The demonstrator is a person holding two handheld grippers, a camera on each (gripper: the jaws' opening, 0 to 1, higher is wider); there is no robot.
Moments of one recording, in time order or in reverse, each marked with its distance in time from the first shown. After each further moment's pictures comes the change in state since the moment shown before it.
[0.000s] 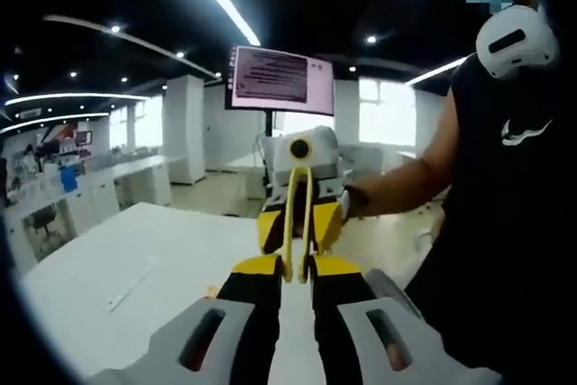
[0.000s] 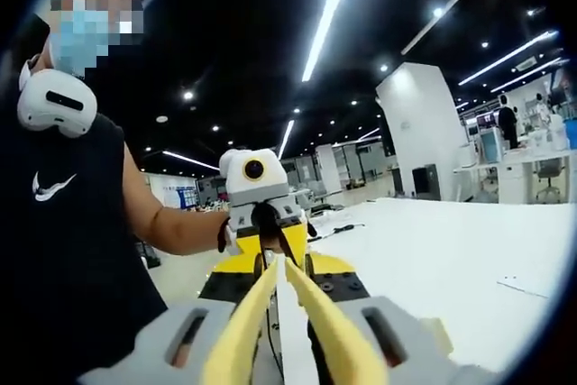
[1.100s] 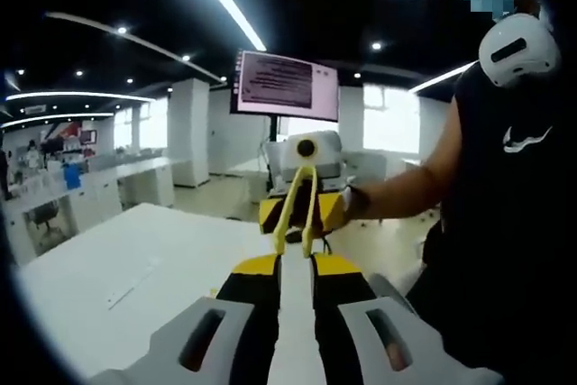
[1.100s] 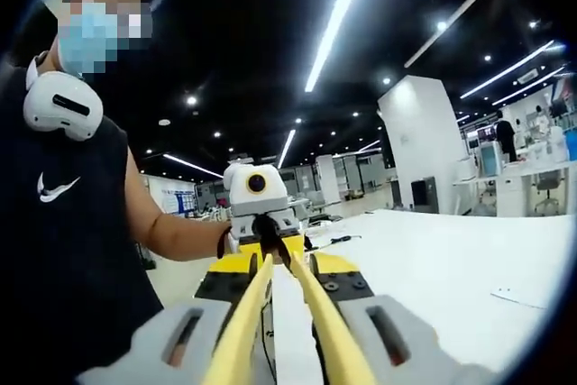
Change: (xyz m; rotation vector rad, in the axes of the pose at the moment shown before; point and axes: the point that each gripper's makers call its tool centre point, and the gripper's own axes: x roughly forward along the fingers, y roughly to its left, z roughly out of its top) left arm -0.004 0.003 0.001 -0.027 -0.032 0.024; right arm -0.011 -0.001 0.013 -0.033 -0.049 -0.009
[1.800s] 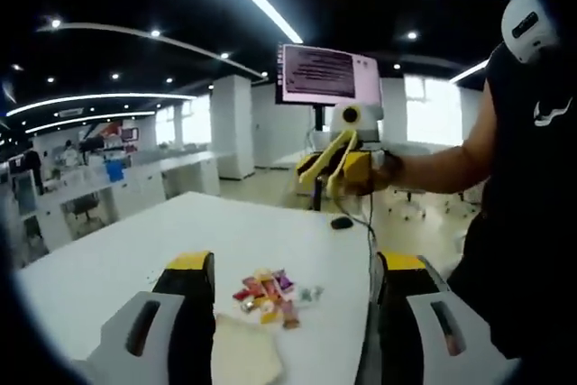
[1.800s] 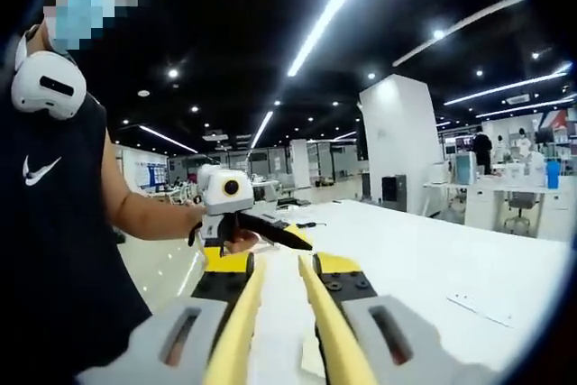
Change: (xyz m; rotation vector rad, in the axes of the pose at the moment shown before) left arm -0.036 0.039 -0.047 -0.017 0.047 0.269; right arm -0.026 -0.031 0.001 -0.109 0.119 -0.149
